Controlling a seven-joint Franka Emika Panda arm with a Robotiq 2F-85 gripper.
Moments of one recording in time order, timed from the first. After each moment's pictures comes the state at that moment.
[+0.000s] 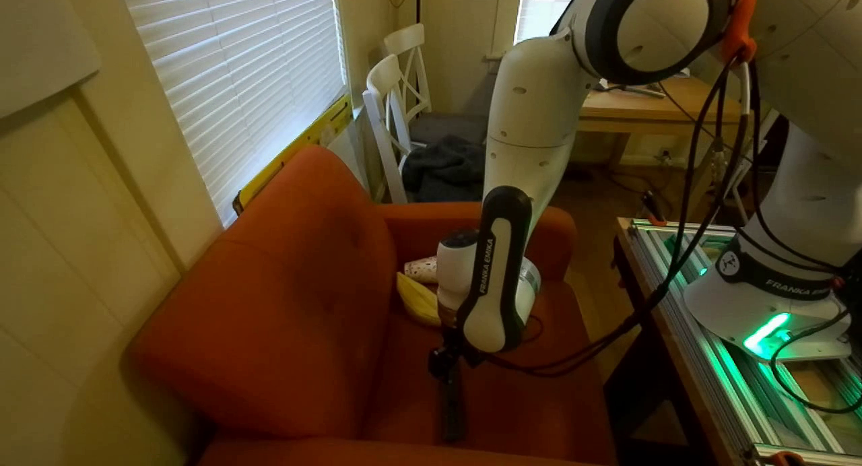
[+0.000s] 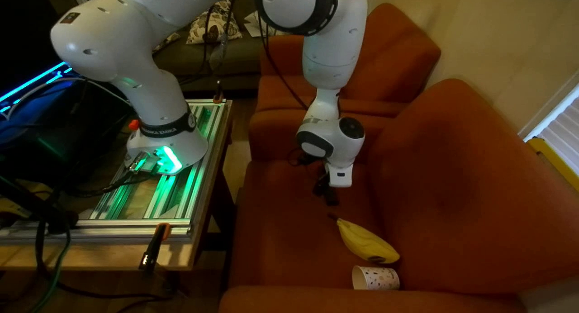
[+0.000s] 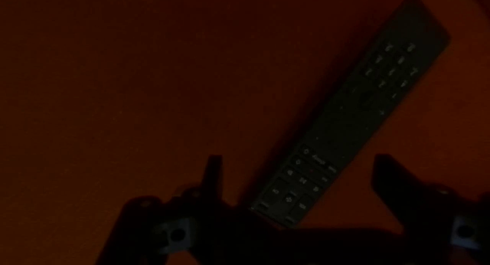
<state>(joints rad) -0.11 1.04 0.14 -2.14 0.32 3.11 0.43</state>
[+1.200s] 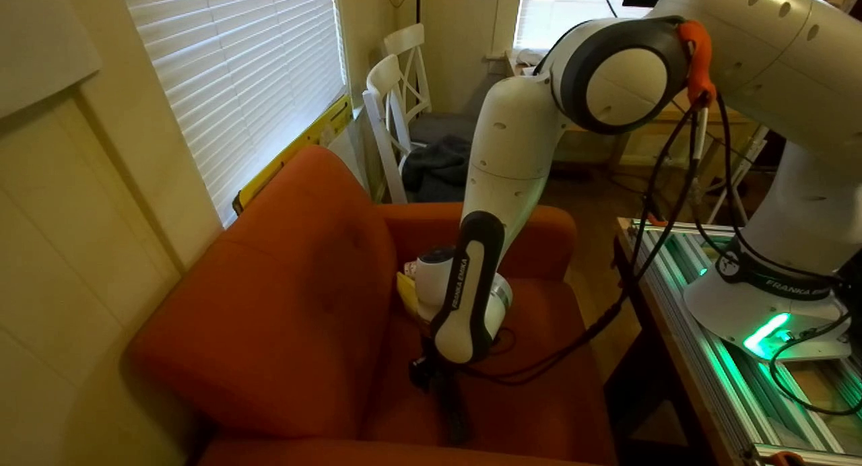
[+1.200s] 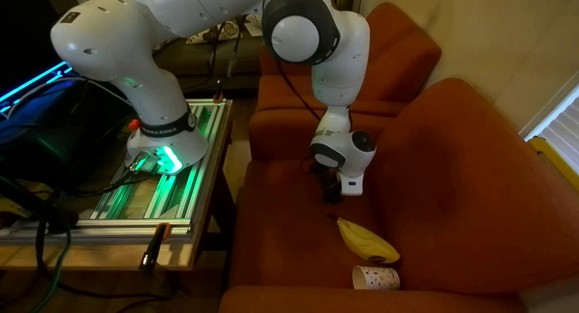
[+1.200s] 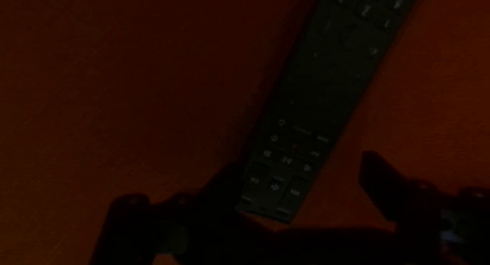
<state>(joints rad) -0.10 1.20 0.13 -1.90 0.32 3.04 0.42</state>
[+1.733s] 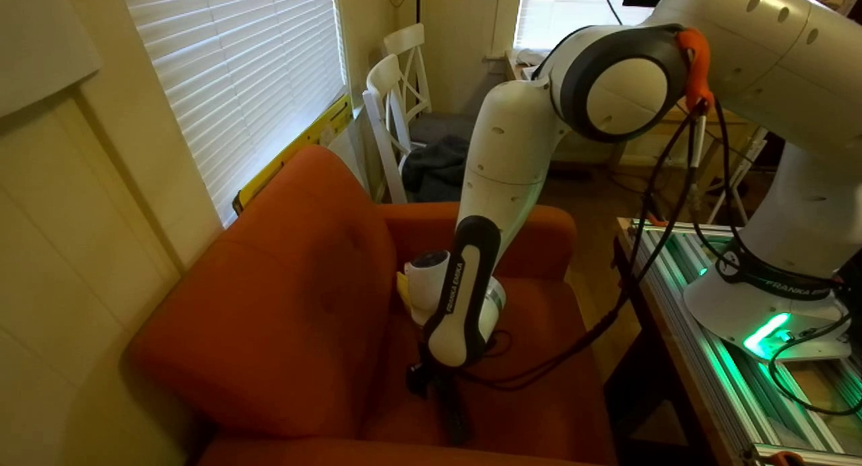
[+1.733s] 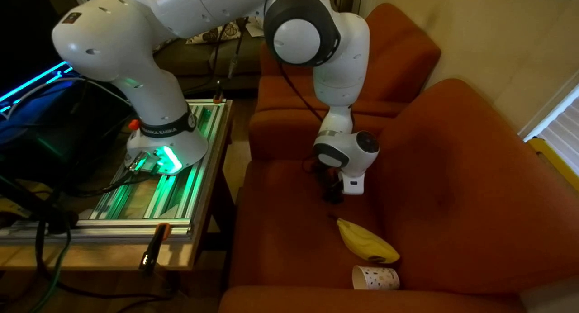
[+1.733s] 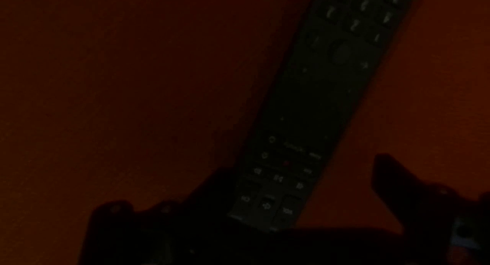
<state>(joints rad) -0.08 1.22 0.12 -1.85 0.32 2.96 0.42</state>
